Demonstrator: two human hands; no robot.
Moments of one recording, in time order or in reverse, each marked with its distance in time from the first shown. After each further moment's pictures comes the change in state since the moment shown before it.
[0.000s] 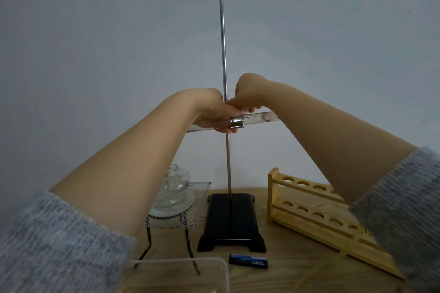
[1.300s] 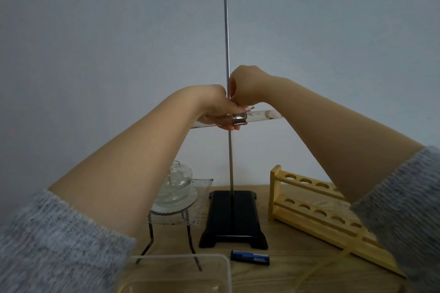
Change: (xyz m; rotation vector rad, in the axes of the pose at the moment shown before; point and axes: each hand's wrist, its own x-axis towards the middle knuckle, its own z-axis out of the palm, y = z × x) left_hand 0.003 0.000 0.000 0.071 0.005 0.011; right_hand 0.002 -0.010 0.002 -0.129 0.160 -0.100
